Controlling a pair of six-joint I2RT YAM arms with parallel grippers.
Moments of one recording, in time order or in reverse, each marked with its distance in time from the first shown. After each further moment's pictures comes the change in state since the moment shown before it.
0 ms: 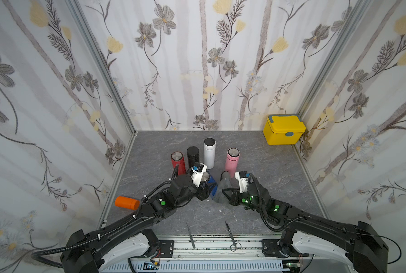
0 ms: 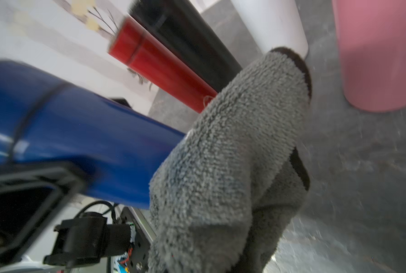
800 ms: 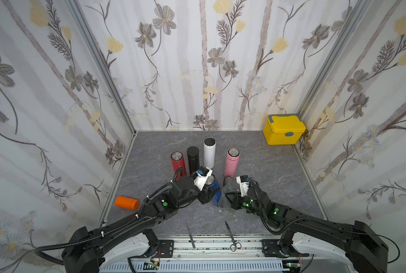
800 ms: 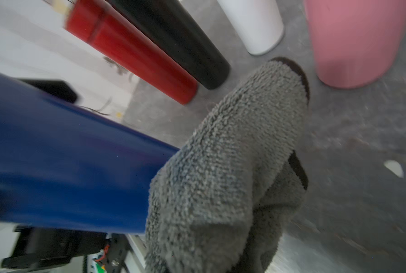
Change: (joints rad) left arm -0.026 0.011 -0.027 0.077 0.104 0.096; right arm 0.006 -0.002 -0.036 -0.031 0.043 -0.022
